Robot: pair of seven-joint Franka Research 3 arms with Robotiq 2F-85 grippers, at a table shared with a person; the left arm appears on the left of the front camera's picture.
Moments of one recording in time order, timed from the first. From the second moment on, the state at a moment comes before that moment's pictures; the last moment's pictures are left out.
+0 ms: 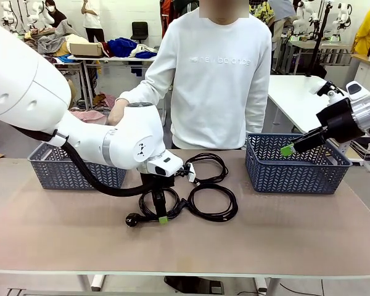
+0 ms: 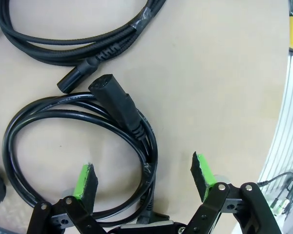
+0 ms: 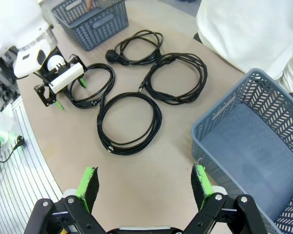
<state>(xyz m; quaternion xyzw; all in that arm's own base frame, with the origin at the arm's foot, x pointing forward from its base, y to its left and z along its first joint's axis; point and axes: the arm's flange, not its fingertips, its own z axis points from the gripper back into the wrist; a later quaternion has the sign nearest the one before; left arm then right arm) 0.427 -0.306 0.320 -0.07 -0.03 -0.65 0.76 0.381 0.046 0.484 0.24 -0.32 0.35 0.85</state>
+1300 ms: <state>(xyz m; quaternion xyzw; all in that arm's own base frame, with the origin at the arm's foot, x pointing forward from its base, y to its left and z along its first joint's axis) 0.439 -0.311 0.310 -0.07 -0.01 -0.64 0.76 0.381 0.045 0.484 0.24 -0.32 0.35 0.85</state>
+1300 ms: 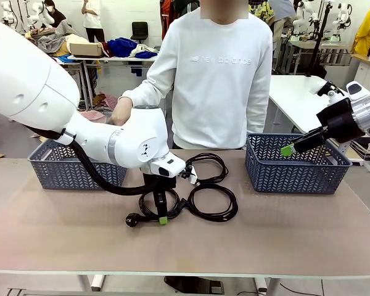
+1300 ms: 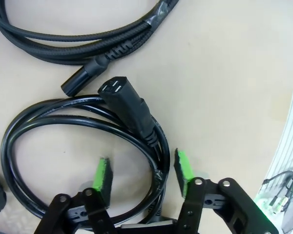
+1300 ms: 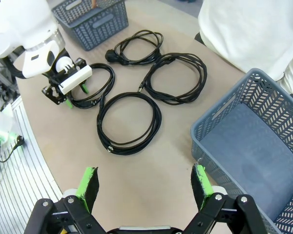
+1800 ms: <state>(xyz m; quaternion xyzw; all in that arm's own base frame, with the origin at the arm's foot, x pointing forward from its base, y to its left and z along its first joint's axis) 0.440 -0.312 0.313 -0.07 -0.01 -0.64 0.77 0.381 0.045 0.484 0.24 -0.32 0.35 0.85</state>
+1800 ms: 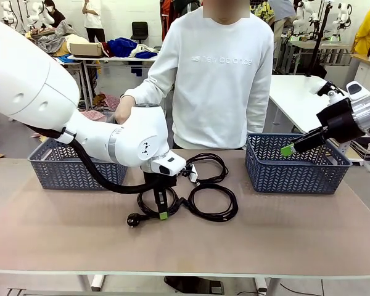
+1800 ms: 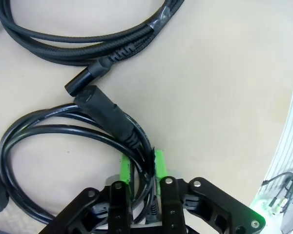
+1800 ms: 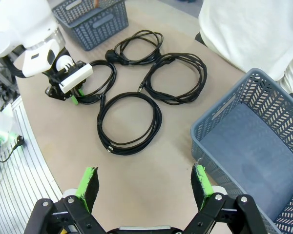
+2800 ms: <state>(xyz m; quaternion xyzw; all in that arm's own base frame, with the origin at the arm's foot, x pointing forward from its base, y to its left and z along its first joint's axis) 0.426 -0.330 0.380 0.00 -0.03 -0.61 0.79 0.381 0.045 0.484 0.24 -0.32 0.35 0.85</state>
